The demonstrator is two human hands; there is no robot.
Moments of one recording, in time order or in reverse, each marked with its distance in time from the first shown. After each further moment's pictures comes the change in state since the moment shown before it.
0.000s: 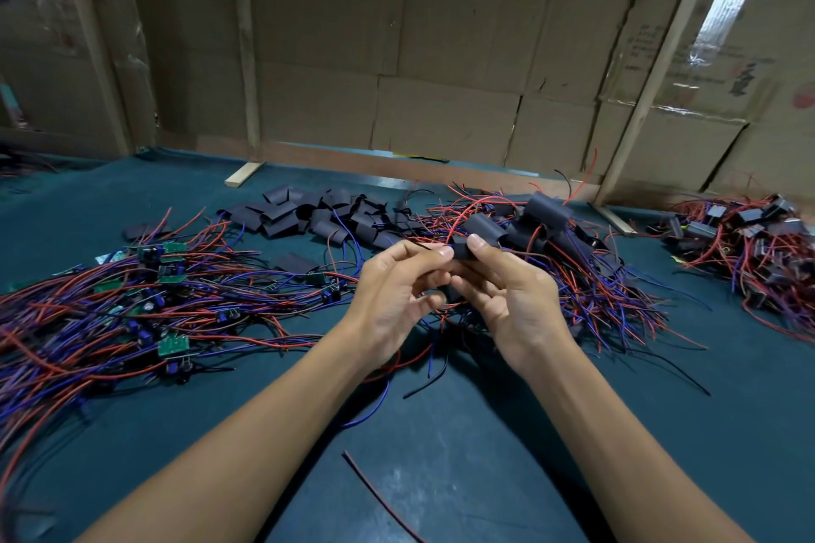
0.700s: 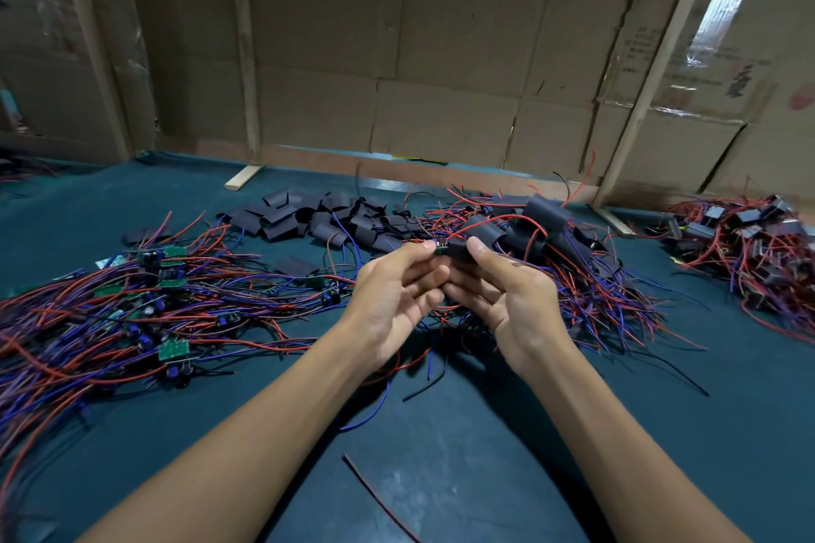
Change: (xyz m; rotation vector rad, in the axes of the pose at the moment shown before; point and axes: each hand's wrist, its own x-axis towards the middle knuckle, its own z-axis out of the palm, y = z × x) left_hand 0.006 -0.001 -0.003 -0.188 0.054 -0.091; right_hand -0.001 0.000 -0.002 -0.058 -0.013 0.003
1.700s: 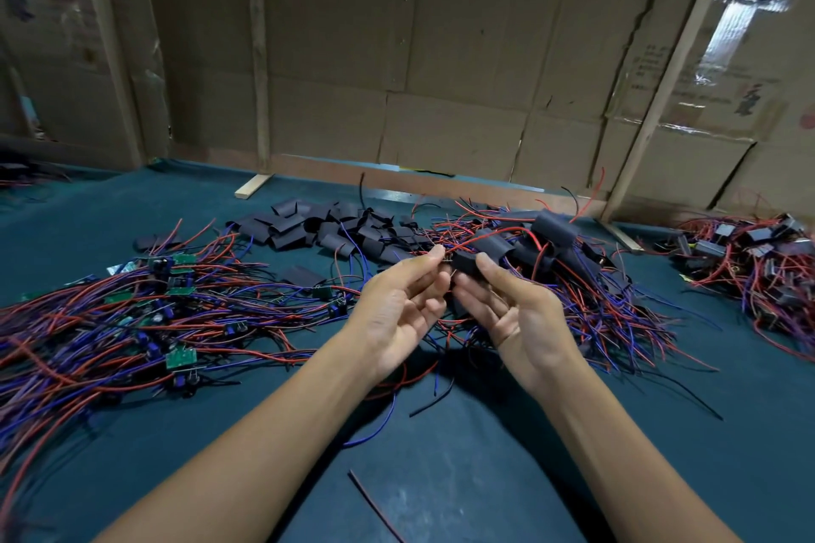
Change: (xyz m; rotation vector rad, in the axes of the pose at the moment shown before) left_hand 0.000 0.006 0.000 -0.093 -0.001 -0.092; right_hand 0.005 0.000 -0.005 0.115 -0.077 0.040
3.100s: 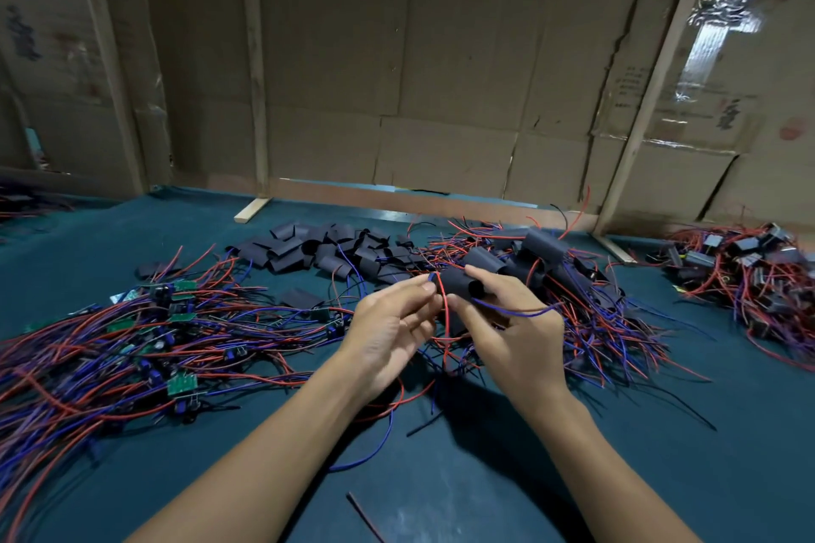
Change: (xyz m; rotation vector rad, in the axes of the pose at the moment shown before) left_hand 0.008 -0.004 -0.007 0.104 0.008 0.083; right_hand 0.002 0.015 -0.010 -1.171 0.119 -1.052
